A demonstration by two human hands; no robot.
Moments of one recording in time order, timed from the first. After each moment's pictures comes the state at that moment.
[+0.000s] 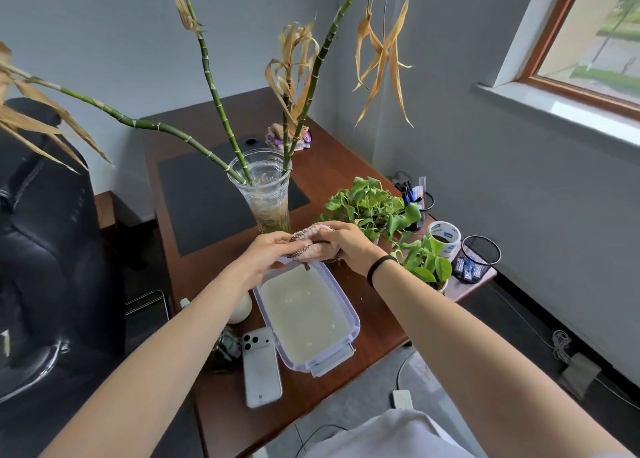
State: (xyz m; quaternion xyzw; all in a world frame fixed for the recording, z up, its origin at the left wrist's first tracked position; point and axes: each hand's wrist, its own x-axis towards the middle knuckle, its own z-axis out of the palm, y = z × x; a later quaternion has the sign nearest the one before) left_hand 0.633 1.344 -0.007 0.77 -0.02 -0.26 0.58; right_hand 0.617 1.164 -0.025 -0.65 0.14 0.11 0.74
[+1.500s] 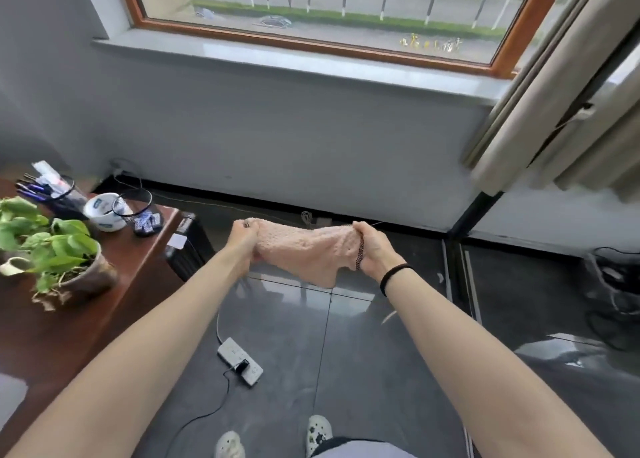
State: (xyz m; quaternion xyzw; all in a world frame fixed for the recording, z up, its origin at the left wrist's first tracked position) left_hand 0.264 0.888 -0.056 0.74 -0.09 -0.42 0.52; right_hand 0.063 0.798 -0.053 -0.26 0.55 -0.29 0.74
